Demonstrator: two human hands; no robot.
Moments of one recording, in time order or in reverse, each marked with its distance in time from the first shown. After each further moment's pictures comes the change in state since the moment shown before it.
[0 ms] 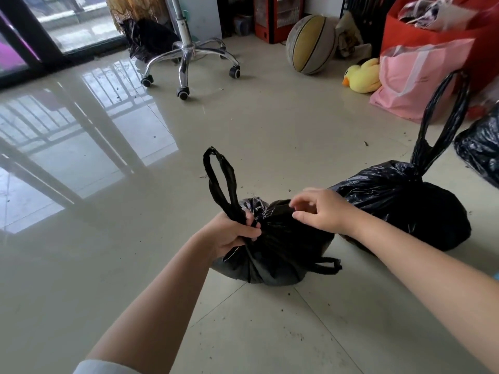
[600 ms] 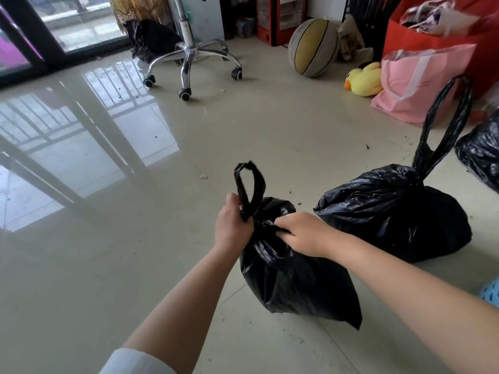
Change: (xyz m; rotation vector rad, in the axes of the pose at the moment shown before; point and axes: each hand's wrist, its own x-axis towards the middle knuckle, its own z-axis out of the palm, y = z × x) left_hand 0.012 -0.007 0.024 0.620 0.654 0.340; right_hand 0.004 -0.018 0.038 -0.231 -0.110 -0.080
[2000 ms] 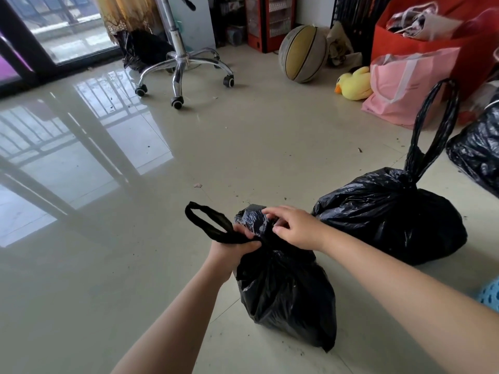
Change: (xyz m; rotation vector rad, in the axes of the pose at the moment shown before) left_hand -0.005 -0.027 0.008 -0.695 -0.292 -0.213; right_hand 0.015 0.015 -0.005 0.311 0.036 0.106
